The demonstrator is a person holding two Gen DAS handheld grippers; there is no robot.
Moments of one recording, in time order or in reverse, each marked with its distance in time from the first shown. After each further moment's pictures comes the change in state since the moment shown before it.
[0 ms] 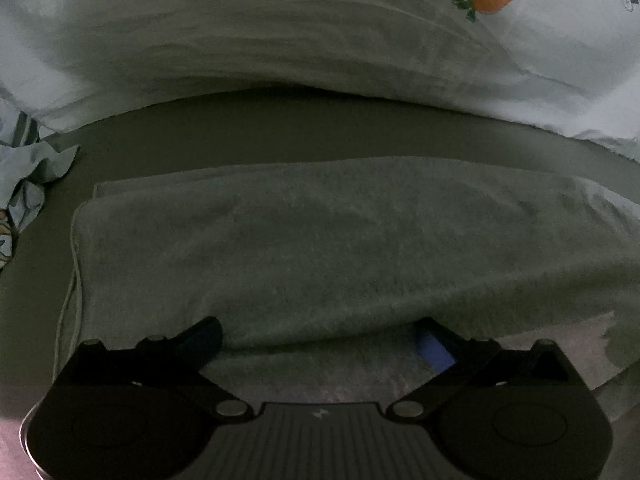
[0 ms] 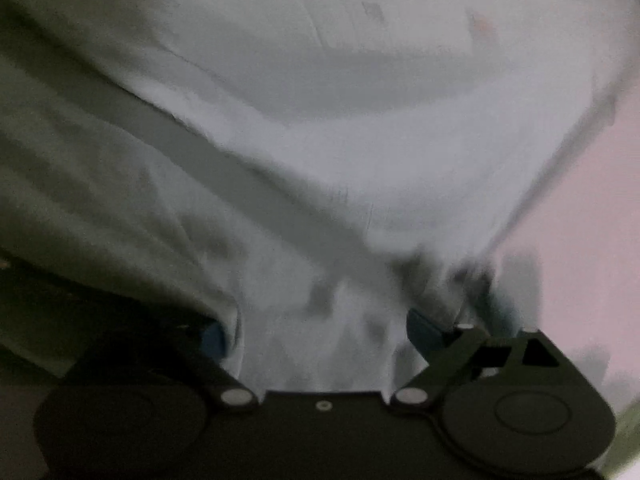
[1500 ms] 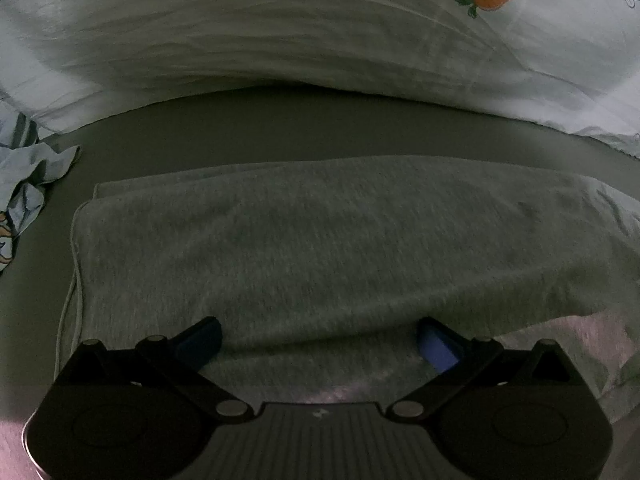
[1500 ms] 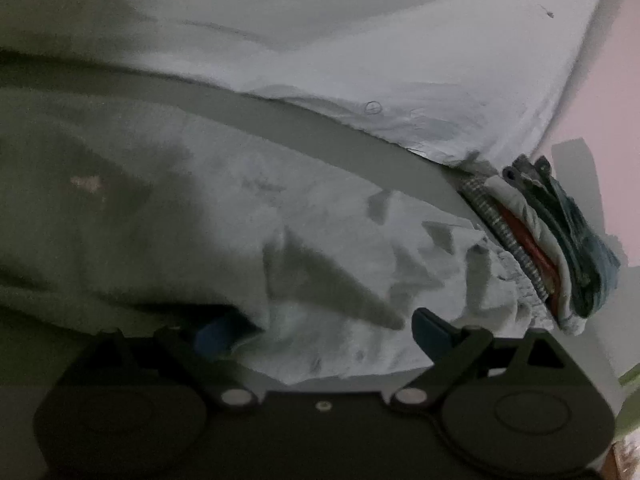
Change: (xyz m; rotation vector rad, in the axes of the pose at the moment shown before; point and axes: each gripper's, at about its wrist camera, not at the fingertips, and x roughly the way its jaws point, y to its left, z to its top) left arm 0.011 -0.005 0.008 0.009 0.007 0.002; right arm 0.017 -0.012 -0.028 0.296 0.300 0.206
